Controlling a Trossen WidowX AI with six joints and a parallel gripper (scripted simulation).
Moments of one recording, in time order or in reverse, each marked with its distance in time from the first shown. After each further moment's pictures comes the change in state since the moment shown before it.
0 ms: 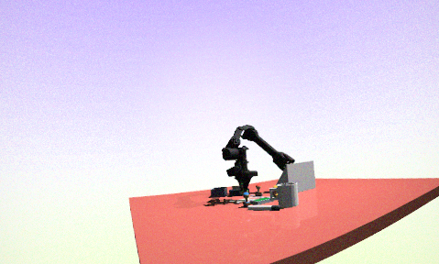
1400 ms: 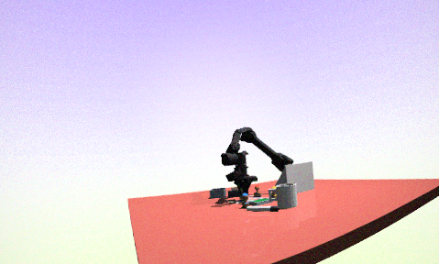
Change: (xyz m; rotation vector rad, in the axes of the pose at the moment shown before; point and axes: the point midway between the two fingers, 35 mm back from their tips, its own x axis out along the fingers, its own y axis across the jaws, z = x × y) arm 0.021 -0.001 -0.003 -0.002 0.001 -0.003
